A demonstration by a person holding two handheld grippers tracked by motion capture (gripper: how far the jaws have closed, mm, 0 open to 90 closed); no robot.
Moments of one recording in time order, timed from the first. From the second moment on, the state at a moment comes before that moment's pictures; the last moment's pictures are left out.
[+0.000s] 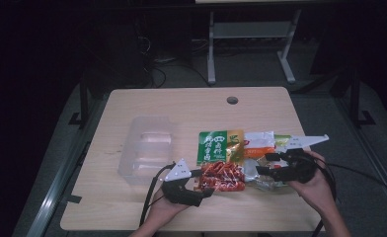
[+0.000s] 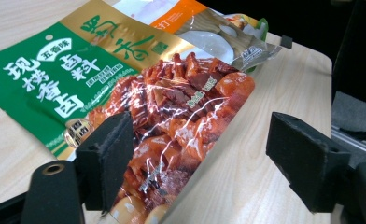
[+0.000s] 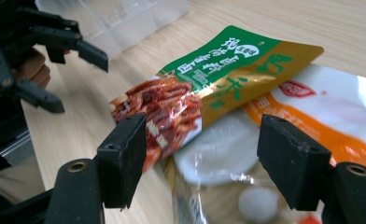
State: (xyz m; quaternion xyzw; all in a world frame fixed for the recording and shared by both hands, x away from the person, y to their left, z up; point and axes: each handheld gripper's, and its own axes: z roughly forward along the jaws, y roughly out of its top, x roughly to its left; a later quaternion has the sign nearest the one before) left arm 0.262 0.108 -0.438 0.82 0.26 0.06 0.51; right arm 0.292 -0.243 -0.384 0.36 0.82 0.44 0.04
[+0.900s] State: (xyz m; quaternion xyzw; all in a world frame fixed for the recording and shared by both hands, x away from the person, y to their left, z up) left arm 0.276 0.097 -0.453 0.85 0.27 0.04 0.45; right arm 0.419 -0.204 -0.397 0.47 0.82 0.33 -0.06
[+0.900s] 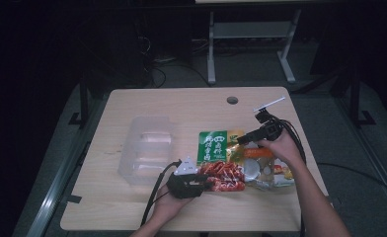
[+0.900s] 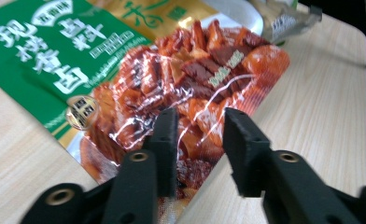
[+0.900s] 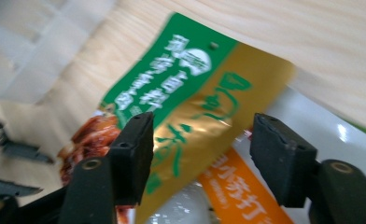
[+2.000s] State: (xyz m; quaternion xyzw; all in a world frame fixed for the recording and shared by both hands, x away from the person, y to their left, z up) left arm 0.279 0.090 -0.468 0.87 0.27 0.04 0.41; right arm 0.429 -0.188 -0.422 0.50 0.81 0.29 -0.09
